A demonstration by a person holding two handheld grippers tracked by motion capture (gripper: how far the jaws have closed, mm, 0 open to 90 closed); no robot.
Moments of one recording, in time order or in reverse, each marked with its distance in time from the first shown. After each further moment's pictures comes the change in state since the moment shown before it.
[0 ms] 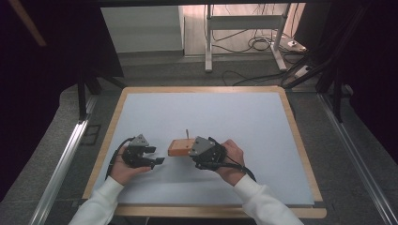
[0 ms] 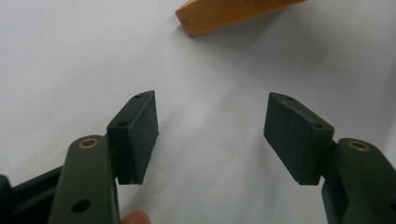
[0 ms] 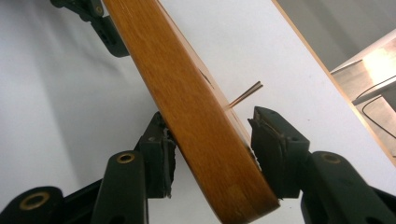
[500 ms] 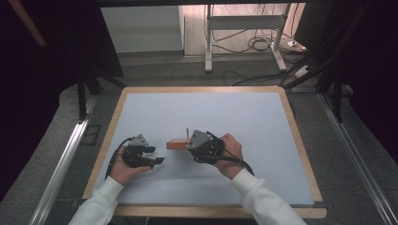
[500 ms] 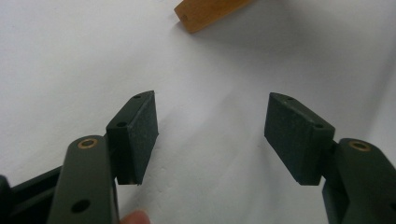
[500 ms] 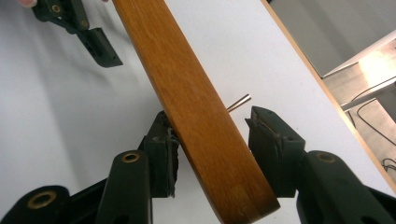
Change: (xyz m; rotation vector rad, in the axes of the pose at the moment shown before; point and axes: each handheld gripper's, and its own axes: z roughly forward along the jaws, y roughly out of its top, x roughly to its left) left arm 0.002 -0.001 0.000 0.001 -0.003 -0.004; right arm -0.012 0.014 0.002 0.004 -0.005 -0.017
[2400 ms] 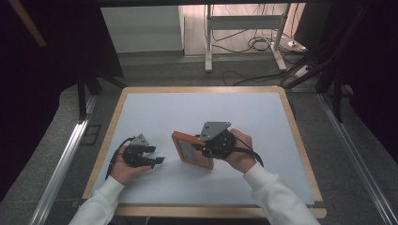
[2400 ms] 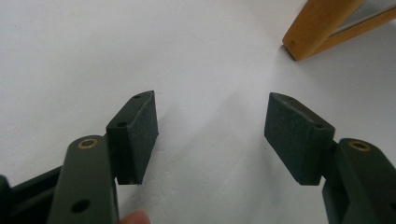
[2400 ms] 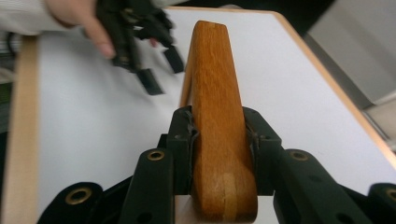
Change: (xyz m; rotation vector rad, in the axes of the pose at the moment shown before) left arm 0.001 0.000 0.004 0.002 0.010 0.000; right arm -0.030 0.000 -0.037 -0.118 0.173 0.043
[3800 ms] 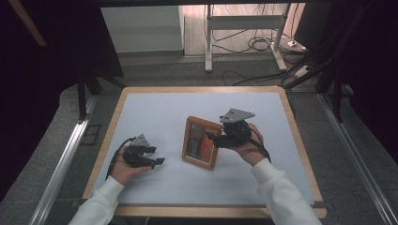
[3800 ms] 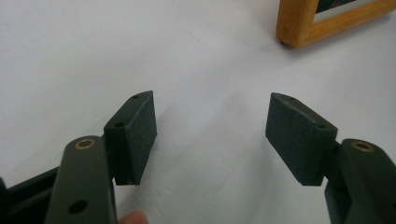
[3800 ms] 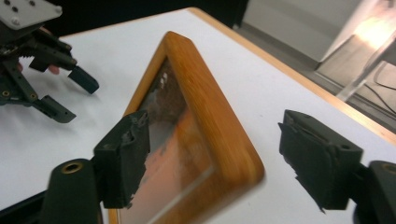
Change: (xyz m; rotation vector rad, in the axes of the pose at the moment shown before) left arm -0.001 0.000 0.001 0.003 -0.006 0.005; right arm -0.042 -0.043 -0.004 -0.081 -0.202 0.314
